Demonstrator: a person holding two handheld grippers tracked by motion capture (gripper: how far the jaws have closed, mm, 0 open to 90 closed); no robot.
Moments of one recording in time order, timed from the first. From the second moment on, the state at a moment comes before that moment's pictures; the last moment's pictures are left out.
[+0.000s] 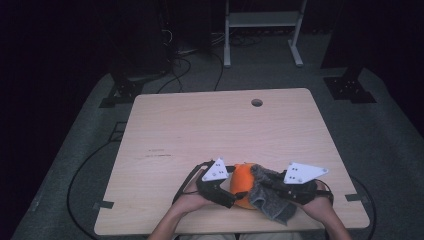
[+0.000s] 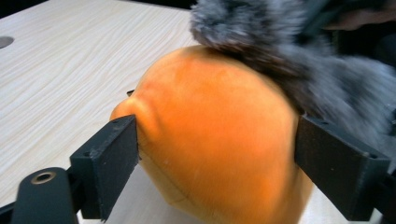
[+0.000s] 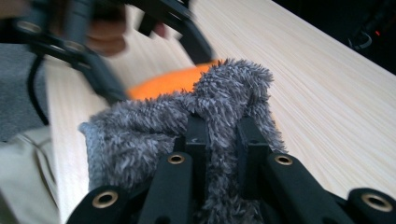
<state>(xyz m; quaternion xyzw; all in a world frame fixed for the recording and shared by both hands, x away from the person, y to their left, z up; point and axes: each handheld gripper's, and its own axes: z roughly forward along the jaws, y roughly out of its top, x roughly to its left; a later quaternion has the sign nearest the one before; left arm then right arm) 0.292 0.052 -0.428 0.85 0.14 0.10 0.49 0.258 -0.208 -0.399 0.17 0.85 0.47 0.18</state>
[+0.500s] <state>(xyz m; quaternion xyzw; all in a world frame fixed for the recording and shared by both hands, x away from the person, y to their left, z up) 0.304 0.061 -0.427 0.85 0.20 0.09 0.47 0.268 -0.225 -0.417 0.21 0.85 0.46 0.16</state>
